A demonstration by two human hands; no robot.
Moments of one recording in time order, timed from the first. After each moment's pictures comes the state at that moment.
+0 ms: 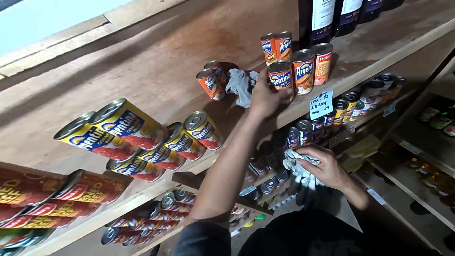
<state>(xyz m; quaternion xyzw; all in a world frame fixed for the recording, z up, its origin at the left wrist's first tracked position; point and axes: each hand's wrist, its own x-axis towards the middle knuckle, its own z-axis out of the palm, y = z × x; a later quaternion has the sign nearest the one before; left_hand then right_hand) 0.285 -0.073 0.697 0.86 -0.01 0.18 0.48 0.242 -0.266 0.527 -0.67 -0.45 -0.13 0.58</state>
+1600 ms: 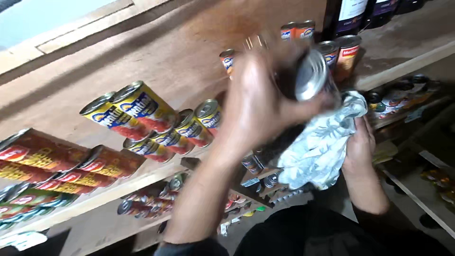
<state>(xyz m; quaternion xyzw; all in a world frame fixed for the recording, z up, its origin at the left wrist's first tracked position) 0.174 -0.101 0.779 0.91 -0.15 0.34 0.20 0.251 -0.257 0.594 -0.46 -0.12 -0.07 0.88</state>
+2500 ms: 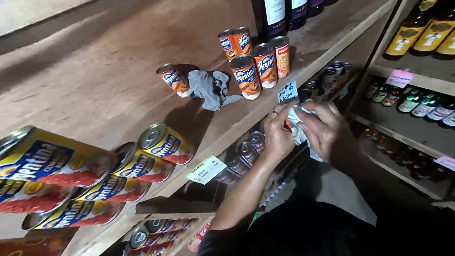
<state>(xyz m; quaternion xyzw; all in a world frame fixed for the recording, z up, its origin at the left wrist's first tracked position) 0.239 -0.156 0.599 0.80 -0.23 0.33 0.44 0.225 -0.309 0.616 -0.81 -0.34 -0.36 0.31</state>
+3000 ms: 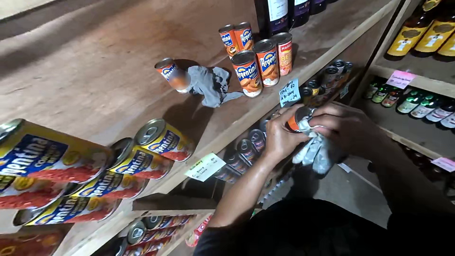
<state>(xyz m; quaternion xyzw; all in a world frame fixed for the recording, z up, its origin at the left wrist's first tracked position) 0.236 -0.152 0.597 0.82 -0.20 0.21 0.49 0.246 -0.348 0.626 -0.79 -0.47 -0.28 0.28</state>
